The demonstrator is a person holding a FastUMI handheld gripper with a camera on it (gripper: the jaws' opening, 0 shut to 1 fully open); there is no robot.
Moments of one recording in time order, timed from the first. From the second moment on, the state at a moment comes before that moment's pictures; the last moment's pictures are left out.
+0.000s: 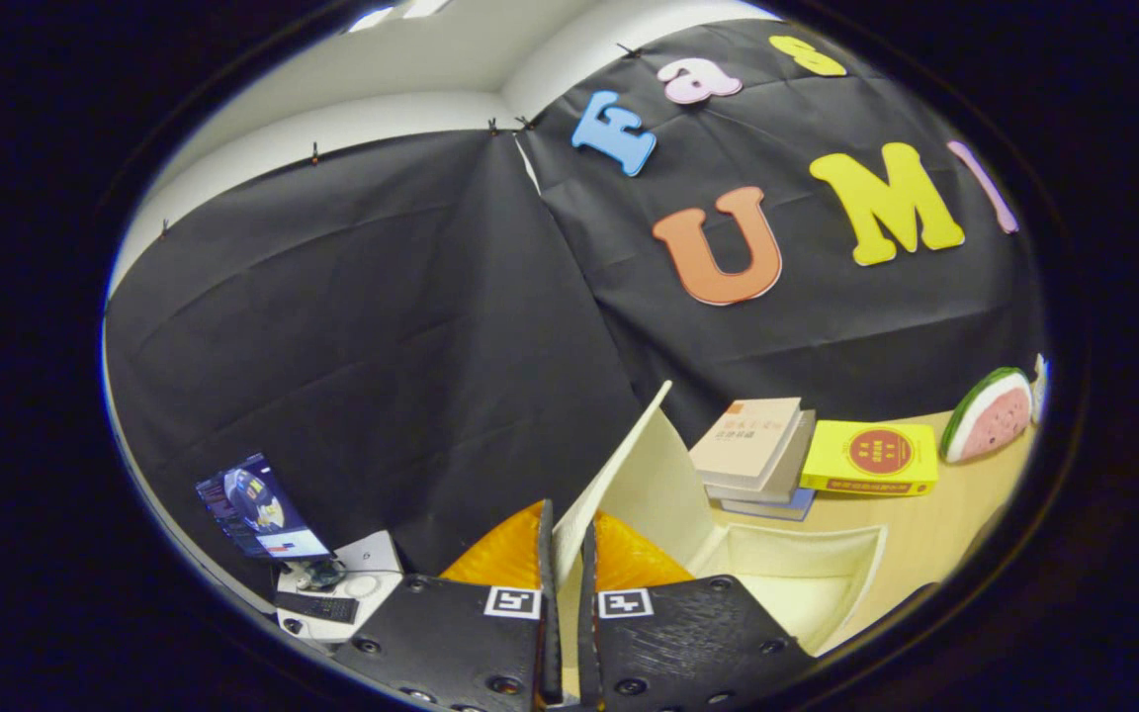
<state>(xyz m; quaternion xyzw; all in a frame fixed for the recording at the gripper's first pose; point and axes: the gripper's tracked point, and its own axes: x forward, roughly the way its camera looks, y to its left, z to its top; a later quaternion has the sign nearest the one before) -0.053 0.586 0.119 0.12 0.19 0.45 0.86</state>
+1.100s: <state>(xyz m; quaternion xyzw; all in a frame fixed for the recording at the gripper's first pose) -0.052 0.520 0.105 0.06 0.06 0.40 0.91</state>
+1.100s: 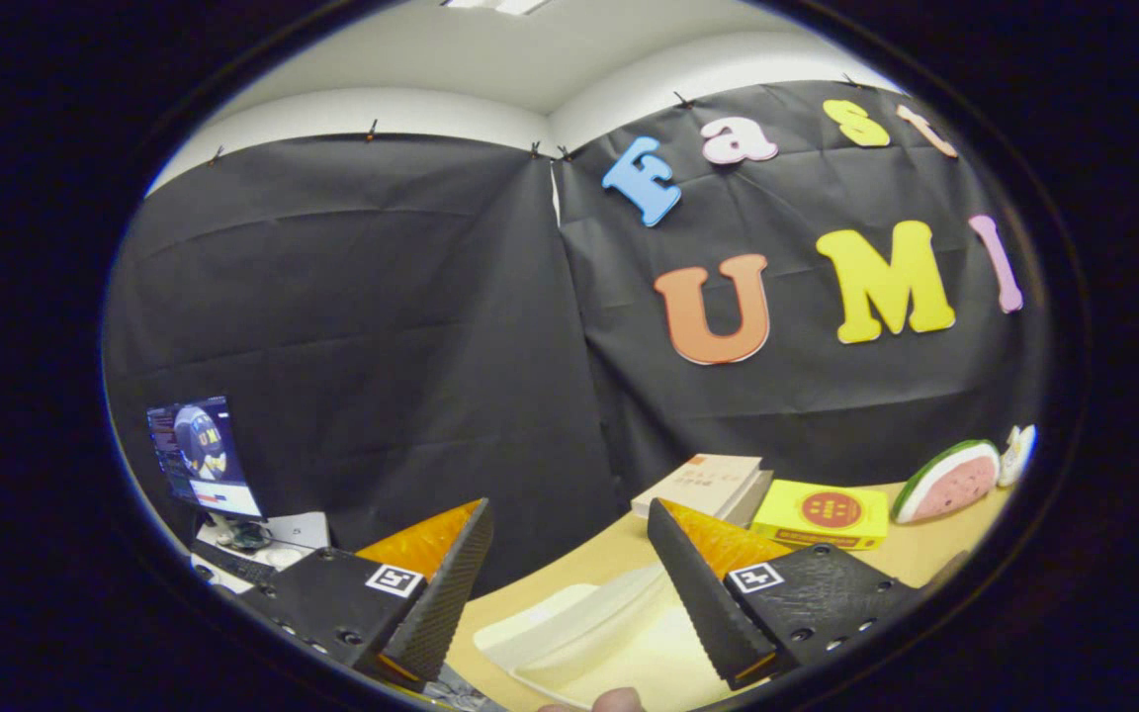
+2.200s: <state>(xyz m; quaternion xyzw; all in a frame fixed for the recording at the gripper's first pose) 0.060 0.086 -0.062 -0.06 0.19 0.11 0.97</state>
